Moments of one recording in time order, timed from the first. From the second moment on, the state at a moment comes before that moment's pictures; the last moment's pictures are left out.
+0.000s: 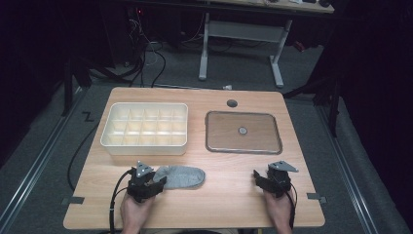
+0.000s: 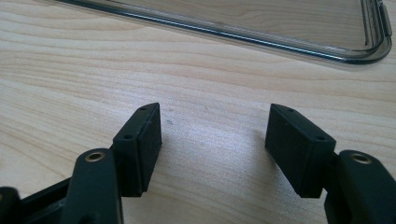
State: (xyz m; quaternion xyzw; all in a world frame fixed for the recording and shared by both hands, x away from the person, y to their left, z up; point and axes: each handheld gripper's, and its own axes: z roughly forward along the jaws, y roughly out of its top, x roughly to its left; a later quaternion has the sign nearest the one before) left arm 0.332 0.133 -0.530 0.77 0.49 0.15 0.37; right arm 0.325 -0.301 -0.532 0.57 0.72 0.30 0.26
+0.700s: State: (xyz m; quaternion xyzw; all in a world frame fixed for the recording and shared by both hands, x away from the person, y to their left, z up) left arm 0.334 0.115 -0.531 0.77 0.49 0.15 0.38; right arm 0.325 -0.301 -0.531 0.57 0.72 0.30 0.26
